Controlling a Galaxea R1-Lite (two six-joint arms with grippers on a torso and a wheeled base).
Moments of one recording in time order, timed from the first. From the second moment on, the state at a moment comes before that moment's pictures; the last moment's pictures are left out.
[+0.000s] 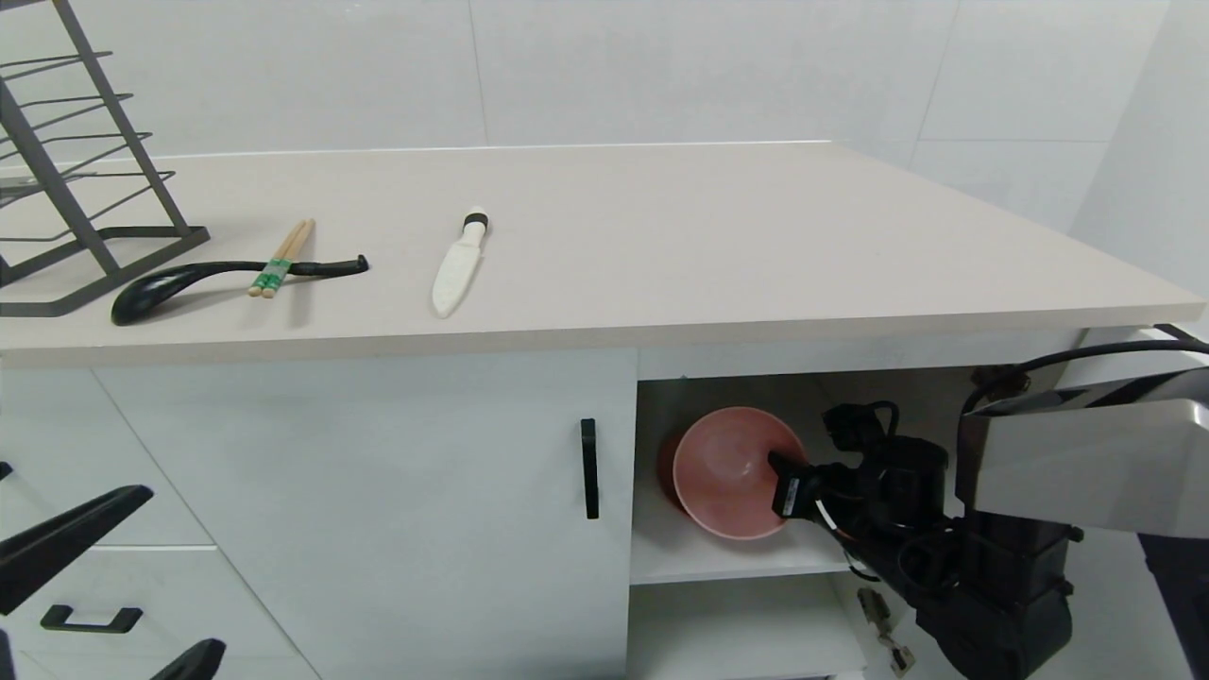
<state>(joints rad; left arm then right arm) -0.40 0.67 0.00 -0.87 -0.30 0.05 0.40 2.40 -0.47 -1.57 -0.11 0.31</state>
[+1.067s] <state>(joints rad) -0.21 0.11 0.00 -0.38 -0.30 -0.03 0.37 2.48 -0.53 -1.57 -0.07 0.30</state>
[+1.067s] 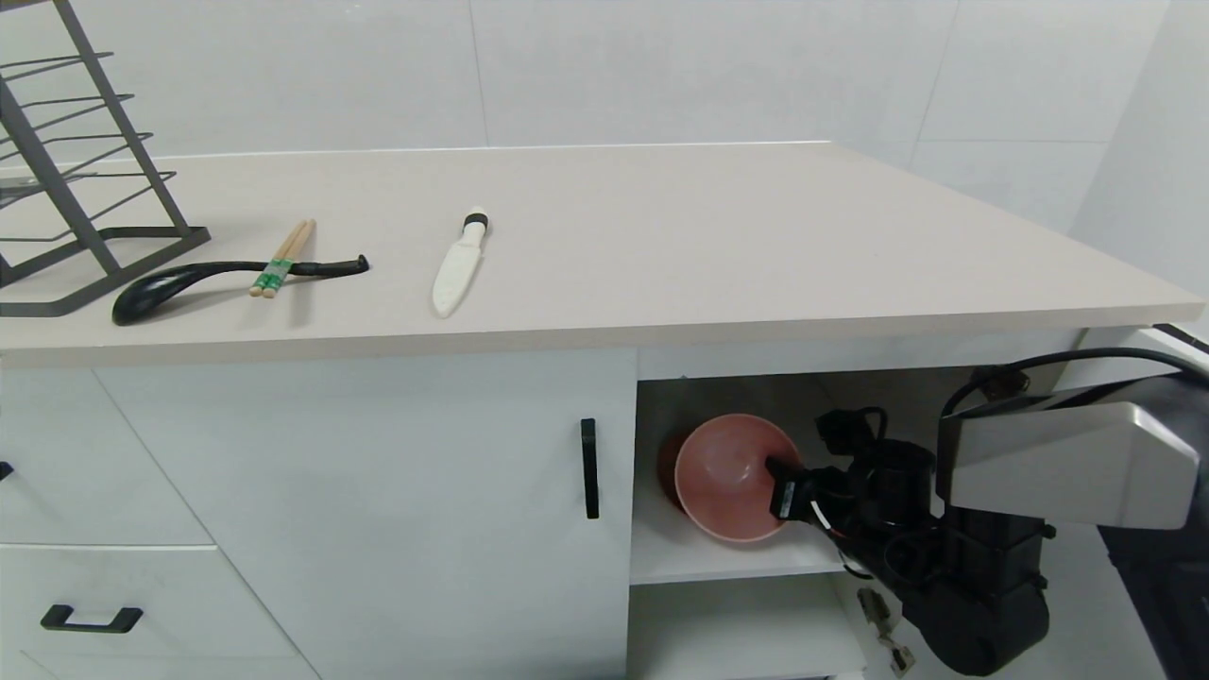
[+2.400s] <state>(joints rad) -0.20 0.09 0.00 -0.36 -0.25 -0.05 0.50 2.22 -0.31 -1.57 -0.08 0.24</state>
